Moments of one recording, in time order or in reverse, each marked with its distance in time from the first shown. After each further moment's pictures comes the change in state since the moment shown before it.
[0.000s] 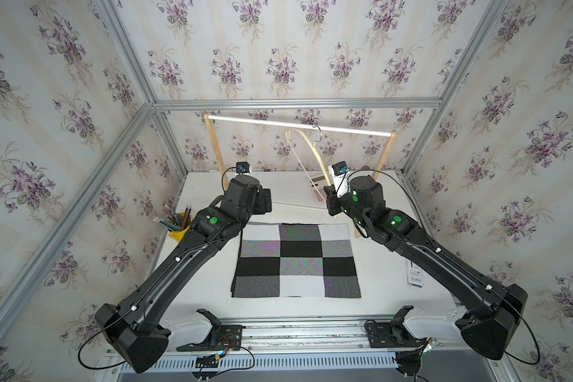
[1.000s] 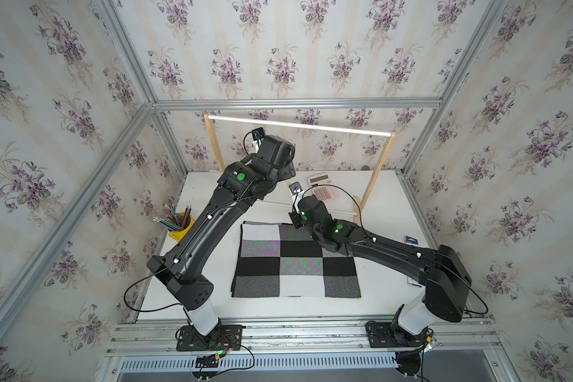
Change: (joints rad) left arm -0.090 0.486 0.791 -0.386 -0.123 -0.307; right arm 0.206 0.328 -0.031 0.289 0.289 -0.034
